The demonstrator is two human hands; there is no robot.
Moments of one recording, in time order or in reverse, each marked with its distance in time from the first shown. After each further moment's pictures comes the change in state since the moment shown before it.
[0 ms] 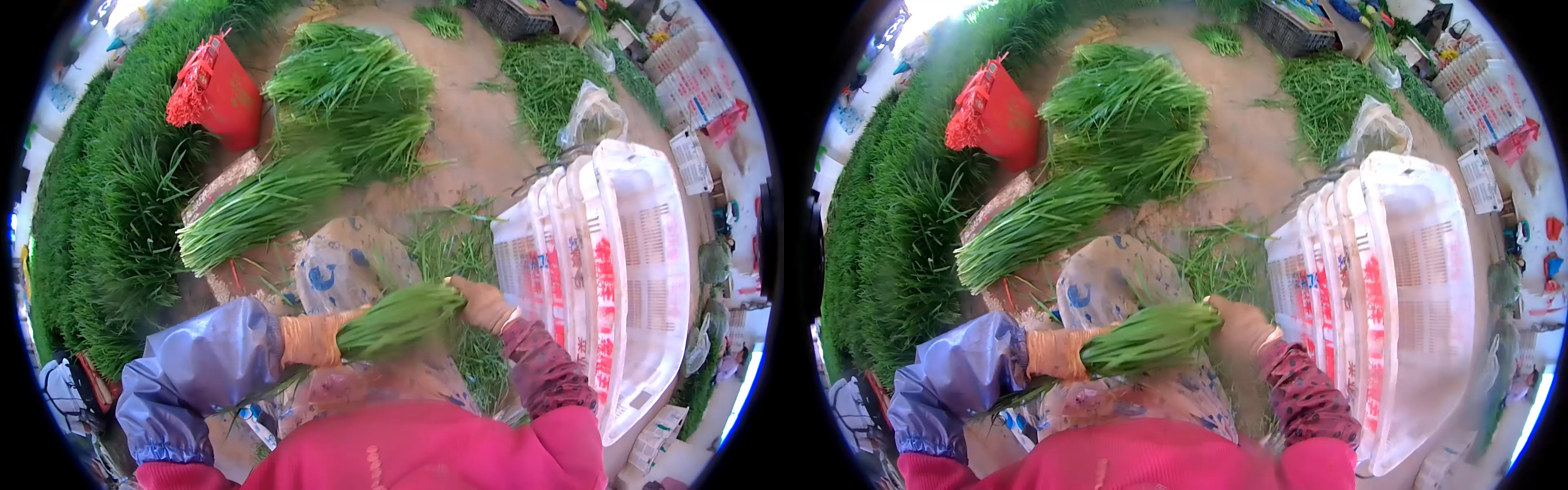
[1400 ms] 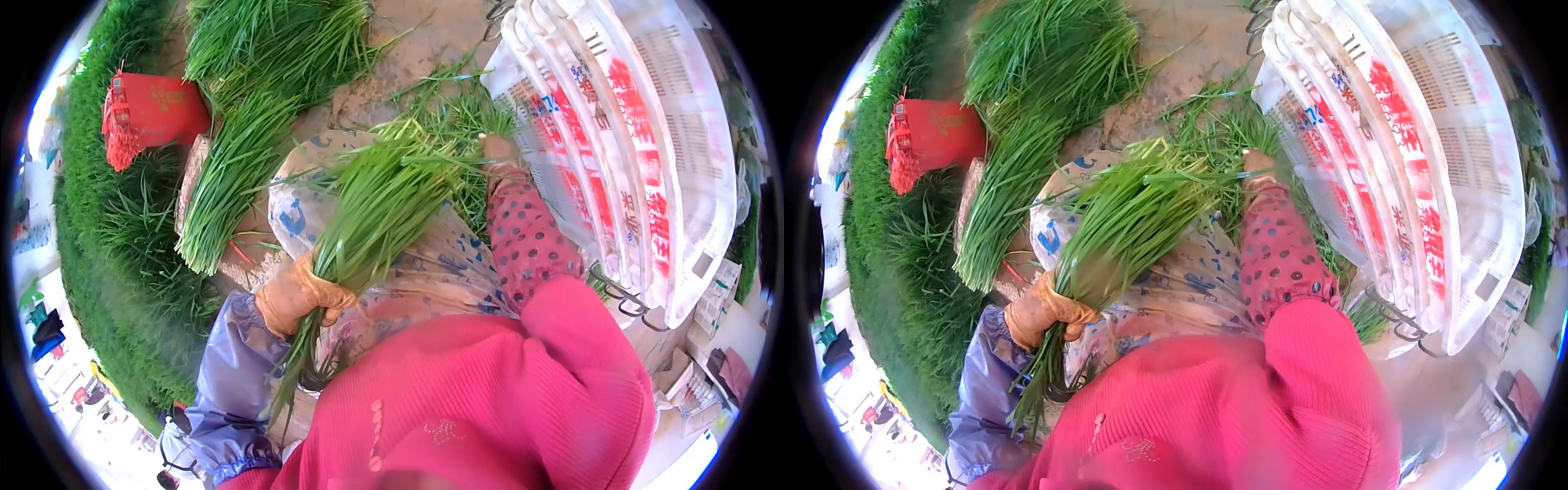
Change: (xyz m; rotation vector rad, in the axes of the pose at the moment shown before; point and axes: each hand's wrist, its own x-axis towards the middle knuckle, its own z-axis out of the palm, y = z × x) left_hand 0.007 0.017 0.010 -0.629 0.293 -0.373; right_hand 0.137 0.159 0.114 0.023 0.564 0.424
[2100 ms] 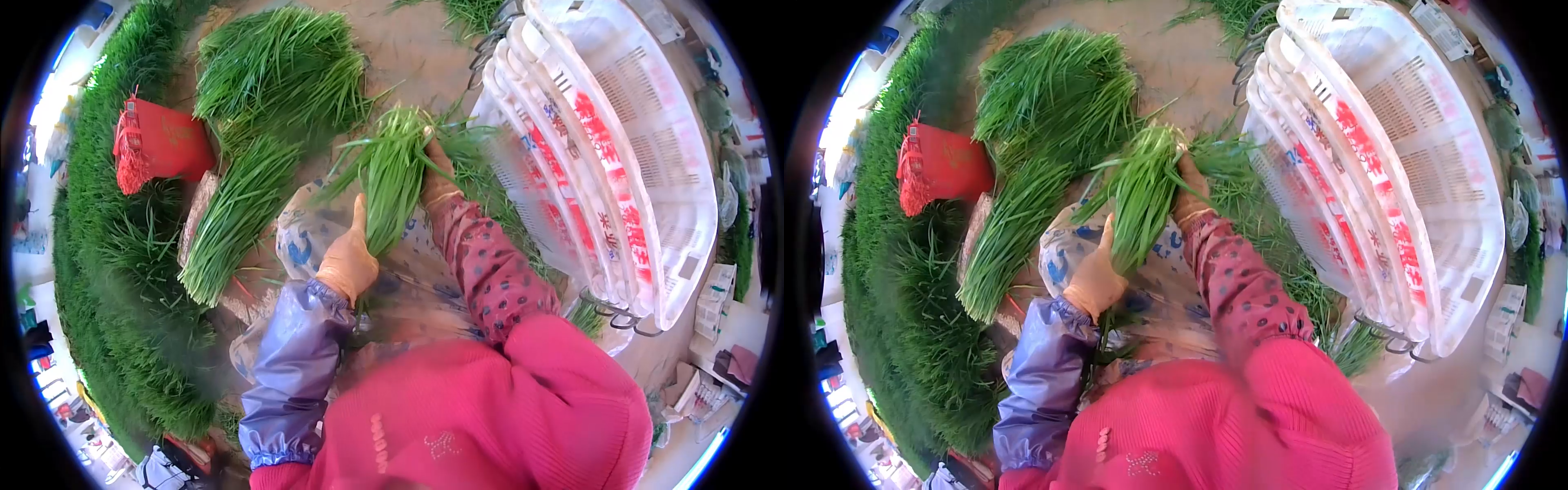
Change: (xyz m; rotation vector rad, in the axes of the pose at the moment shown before) left_hand 0.084 0.014 0.025 1.032 0.496 0.296; right_hand -0.026 -0.164 -0.084 2.366 -0.156 0.003
